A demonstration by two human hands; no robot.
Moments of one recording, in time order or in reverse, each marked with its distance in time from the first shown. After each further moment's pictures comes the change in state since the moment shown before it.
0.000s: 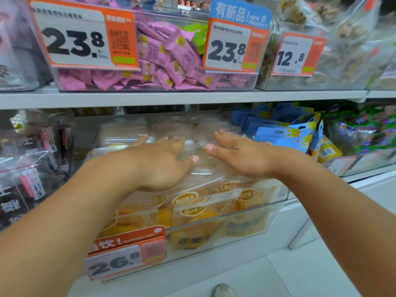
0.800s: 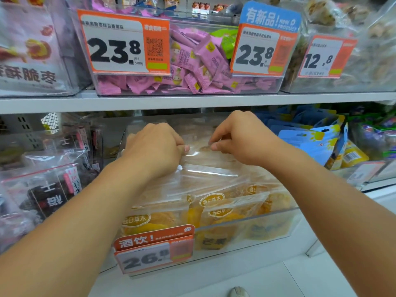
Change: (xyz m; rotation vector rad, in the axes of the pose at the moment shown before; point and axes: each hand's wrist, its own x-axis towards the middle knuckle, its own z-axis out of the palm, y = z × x) left_hand 0.013 -0.040 0.003 -0.304 0.461 -0.179; right_hand 0.036 -0.038 0.000 0.074 0.415 -0.156
